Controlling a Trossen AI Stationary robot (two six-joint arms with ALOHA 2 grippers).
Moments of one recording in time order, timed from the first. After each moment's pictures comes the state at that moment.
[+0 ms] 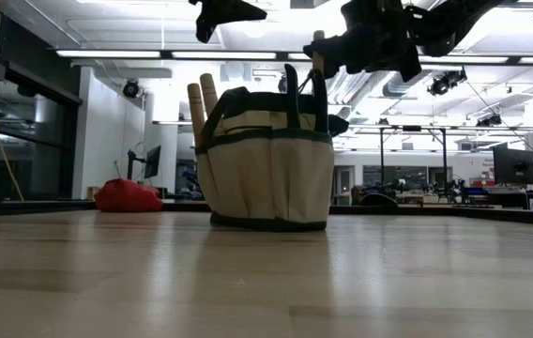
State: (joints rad) left arm 0.04 1.28 1.10 -0.06 -0.09 -0.33; right arm -0.53 1.43 0.88 0.32 -0.99 -0.36
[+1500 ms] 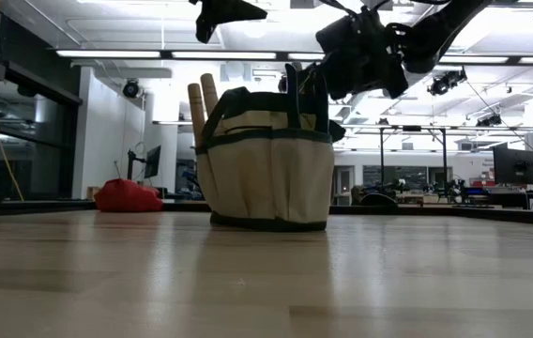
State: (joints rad) left arm 0.04 1.28 1.10 -0.05 -0.09 -0.35; right arm -0.43 1.58 0.88 0.37 -0.85 -0.32
